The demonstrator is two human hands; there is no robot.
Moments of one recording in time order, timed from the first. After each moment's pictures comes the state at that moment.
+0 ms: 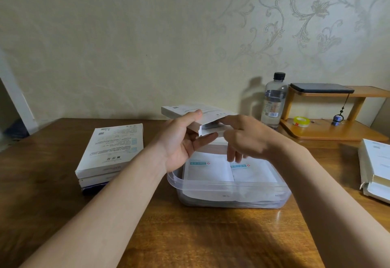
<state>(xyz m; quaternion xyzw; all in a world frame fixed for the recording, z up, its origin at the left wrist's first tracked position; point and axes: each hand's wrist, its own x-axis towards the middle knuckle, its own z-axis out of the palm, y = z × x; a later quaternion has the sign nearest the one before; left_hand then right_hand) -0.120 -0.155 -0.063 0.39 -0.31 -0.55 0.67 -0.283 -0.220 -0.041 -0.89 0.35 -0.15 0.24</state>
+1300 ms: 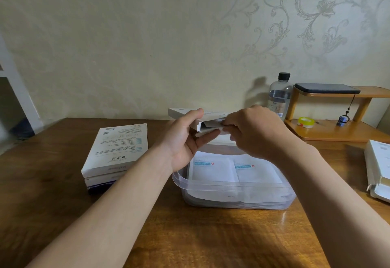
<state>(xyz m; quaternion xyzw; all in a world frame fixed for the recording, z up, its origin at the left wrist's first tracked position) -0.120 -0.154 -0.061 0.39 -0.27 -0.54 0.70 -0.279 -0.224 -0.040 -0.91 0.34 -0.21 -0.08</state>
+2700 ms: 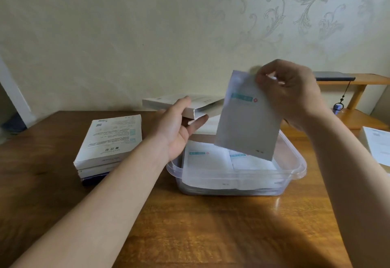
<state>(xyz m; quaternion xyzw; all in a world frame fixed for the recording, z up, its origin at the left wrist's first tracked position) -0.117 -0.169 -0.070 0.38 -0.22 -0.48 0.76 -0.322 -0.254 -0.024 -0.76 0.30 -0.53 0.20</state>
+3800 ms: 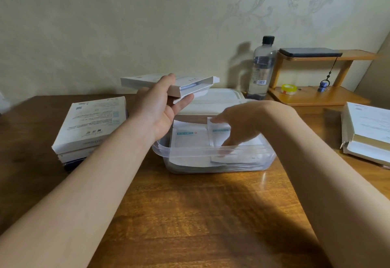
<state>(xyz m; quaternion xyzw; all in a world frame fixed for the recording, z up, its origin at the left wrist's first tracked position) -0.113 -0.177 -0.076 0.41 -0.21 -0.45 0.76 -0.289 -0.228 -0.053 -0.90 0.40 0.19 0.03</state>
